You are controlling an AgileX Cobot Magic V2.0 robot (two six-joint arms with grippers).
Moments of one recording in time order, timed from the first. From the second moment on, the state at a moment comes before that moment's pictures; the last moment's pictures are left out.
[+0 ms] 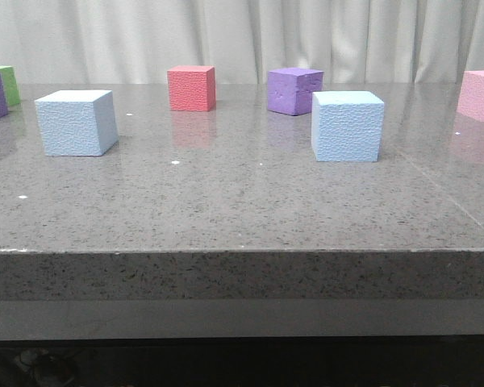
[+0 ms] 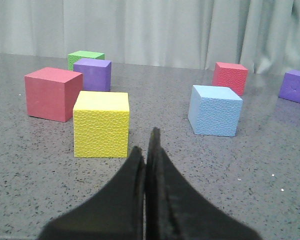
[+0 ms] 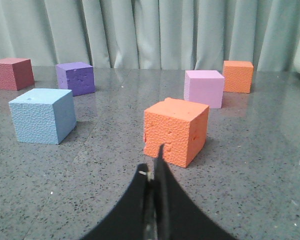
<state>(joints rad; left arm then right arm) -0.09 -0.01 0.00 0.00 0.08 -0.07 0.04 -0.01 0.03 -0.01 0.04 0.07</state>
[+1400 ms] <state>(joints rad) -0.09 0.09 -0.44 -0.04 0.36 -0.07 0.04 0.10 -0.43 0.01 0.35 0.07</state>
